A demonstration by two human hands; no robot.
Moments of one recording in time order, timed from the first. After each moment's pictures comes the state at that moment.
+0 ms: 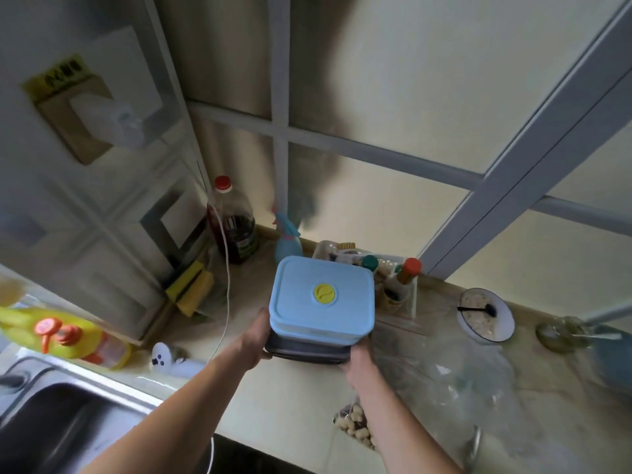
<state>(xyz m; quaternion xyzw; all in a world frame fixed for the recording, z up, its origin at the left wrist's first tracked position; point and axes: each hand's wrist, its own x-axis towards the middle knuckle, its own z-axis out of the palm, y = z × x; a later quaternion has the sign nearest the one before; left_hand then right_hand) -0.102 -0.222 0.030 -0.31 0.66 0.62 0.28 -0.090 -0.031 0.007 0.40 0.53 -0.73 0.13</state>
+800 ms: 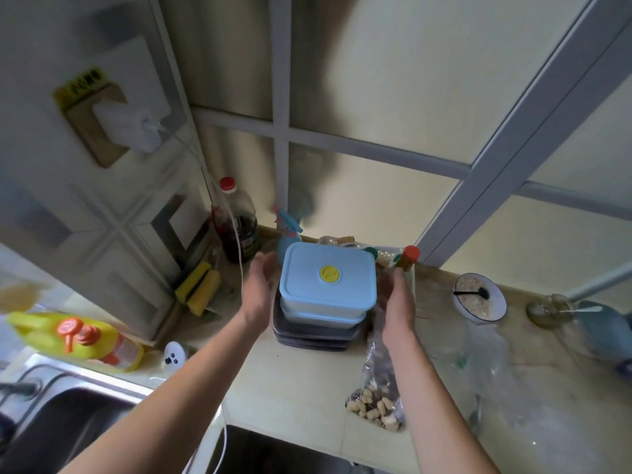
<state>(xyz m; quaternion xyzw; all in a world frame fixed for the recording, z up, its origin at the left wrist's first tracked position) -0.122 -0.231 0.093 -0.23 0.59 0.77 0.07 -0.112 0.001 0.068 0.37 0.60 -0.71 -0.02</state>
